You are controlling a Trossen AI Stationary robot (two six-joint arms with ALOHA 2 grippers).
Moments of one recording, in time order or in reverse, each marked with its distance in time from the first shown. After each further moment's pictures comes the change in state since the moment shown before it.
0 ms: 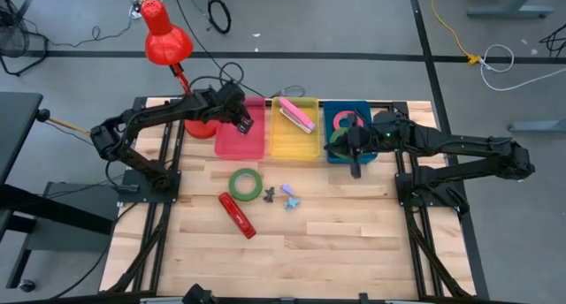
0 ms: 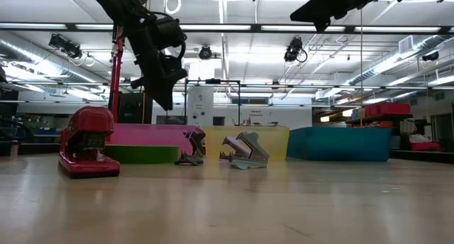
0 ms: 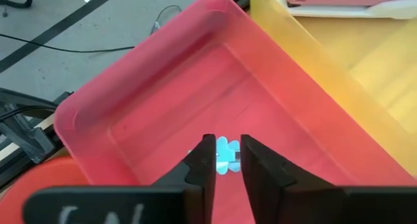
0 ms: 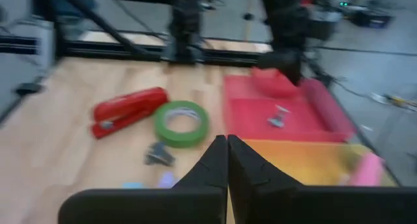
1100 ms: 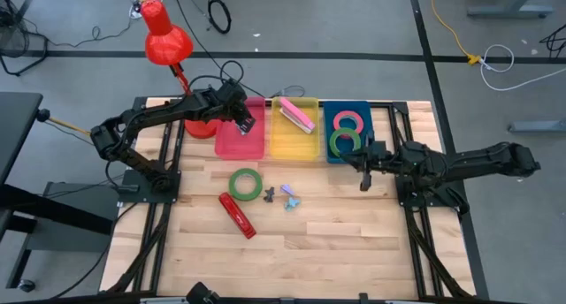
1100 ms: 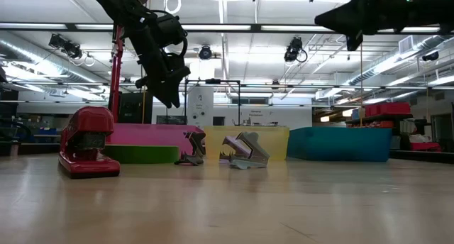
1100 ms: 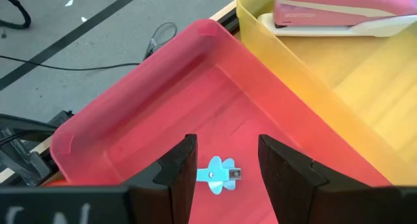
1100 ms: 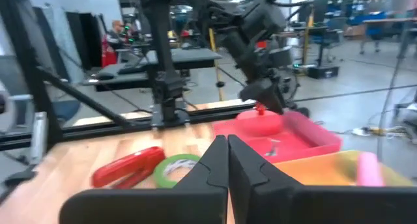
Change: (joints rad) left arm -0.001 0.000 0.000 0.061 0.008 0.034; right arm 0.220 -0.299 -0.502 0.571 0.339 0.216
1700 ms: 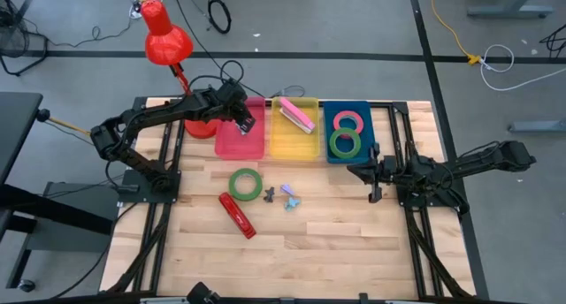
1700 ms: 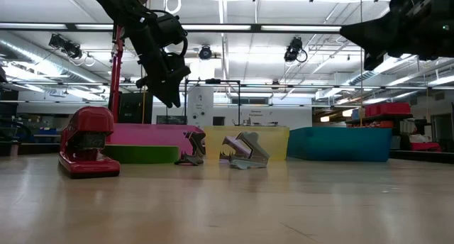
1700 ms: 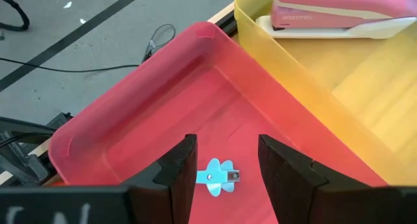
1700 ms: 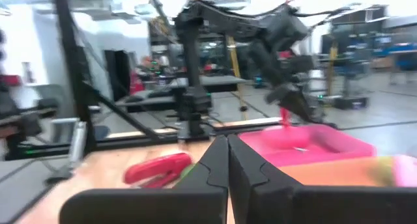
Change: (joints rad) left arm 0.000 0.000 0.000 0.007 0.006 0.003; right arm 0.127 -0.130 -0.315 0.341 0.059 -0.034
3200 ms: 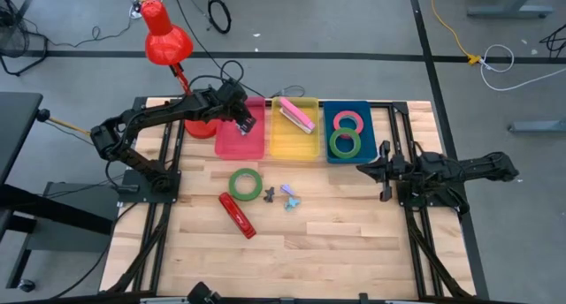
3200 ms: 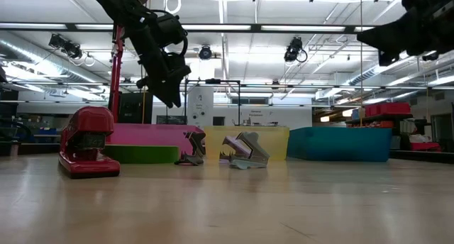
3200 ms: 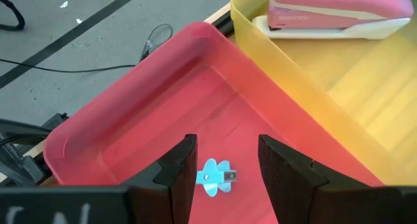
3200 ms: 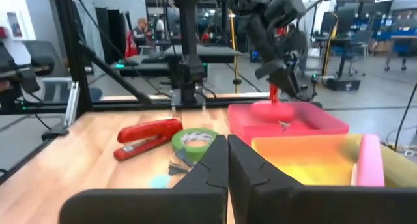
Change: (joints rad) left arm 0.000 0.000 0.000 0.005 0.009 -0.001; right arm -0.005 -0.432 0.106 -0.689 -0.014 -0.042
